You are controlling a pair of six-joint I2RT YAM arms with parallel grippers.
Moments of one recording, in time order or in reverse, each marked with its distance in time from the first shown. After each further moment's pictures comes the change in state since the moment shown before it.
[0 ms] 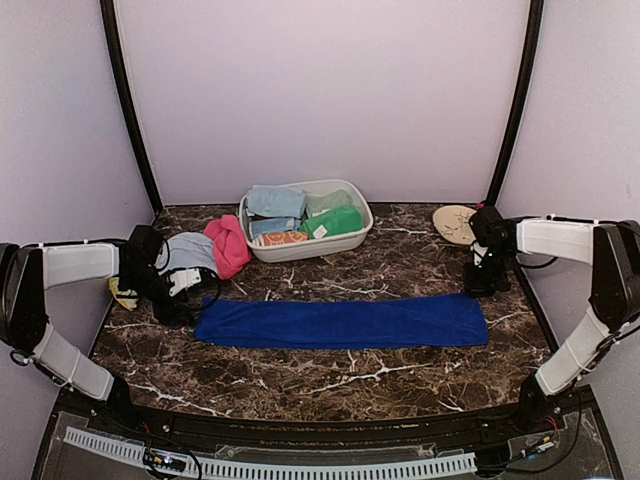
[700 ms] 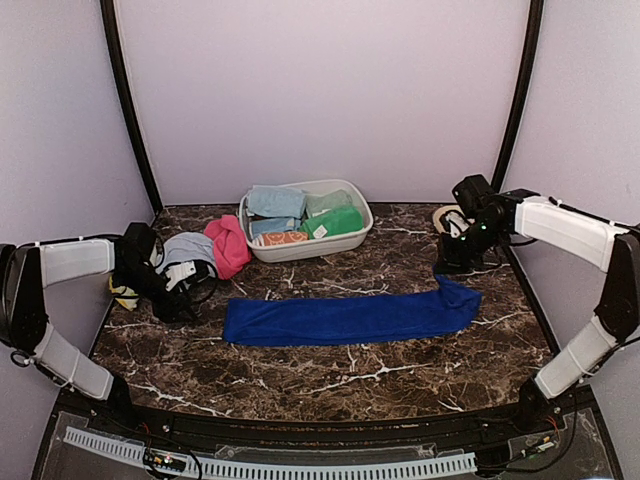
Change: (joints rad) left arm 0.031 0.001 0.022 -0.069 0.177 -0.040; right arm 0.137 -0.056 0.201 -0.080 -0.270 0.073
